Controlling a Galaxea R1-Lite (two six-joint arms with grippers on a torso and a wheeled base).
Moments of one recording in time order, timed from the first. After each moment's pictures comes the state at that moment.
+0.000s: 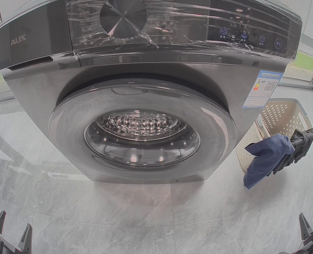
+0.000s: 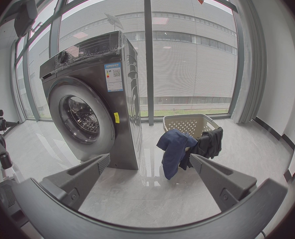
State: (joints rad) left arm -0.01 0.02 -0.02 0.00 0.00 -0.04; right arm 0.01 0.02 -0.02 0.00 0.02 0.00
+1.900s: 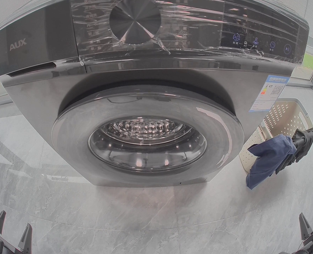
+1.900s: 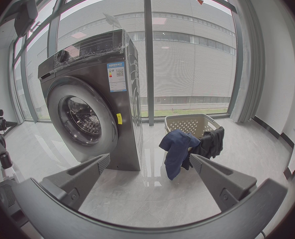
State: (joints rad) left arm -0.01 0.02 -0.02 0.00 0.00 -0.04; right arm 0.01 0.02 -0.02 0.00 0.02 0.00
